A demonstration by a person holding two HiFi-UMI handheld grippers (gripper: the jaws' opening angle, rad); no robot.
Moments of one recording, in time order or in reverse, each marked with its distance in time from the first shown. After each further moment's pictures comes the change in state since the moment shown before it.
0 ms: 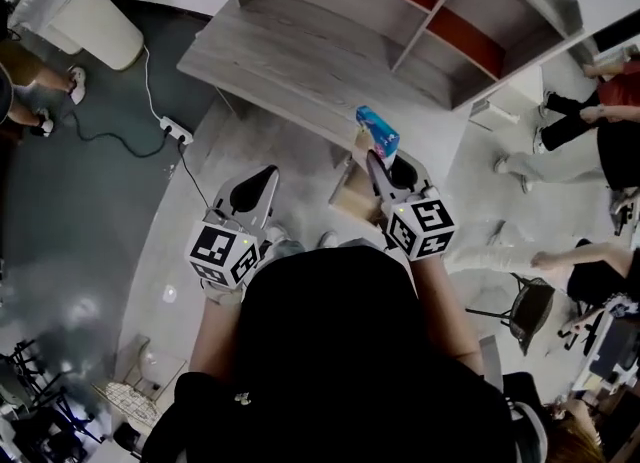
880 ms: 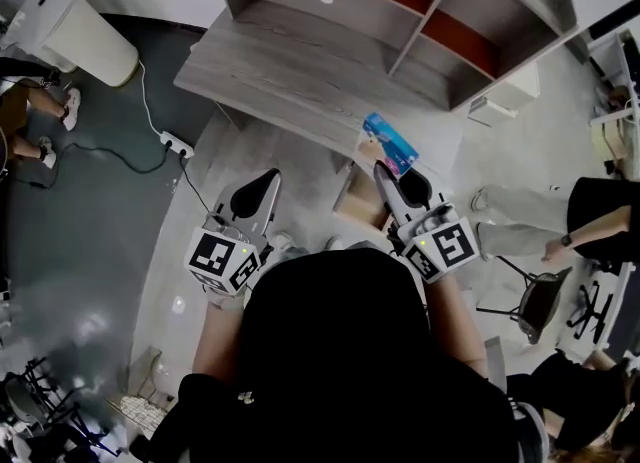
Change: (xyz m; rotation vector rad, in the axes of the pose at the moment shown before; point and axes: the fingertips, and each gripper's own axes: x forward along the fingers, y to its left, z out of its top) left arm 0.006 0.008 0.029 0.022 -0.056 -0.077; right arm -0.031 0.026 0.065 -0.059 -0.259 0.082
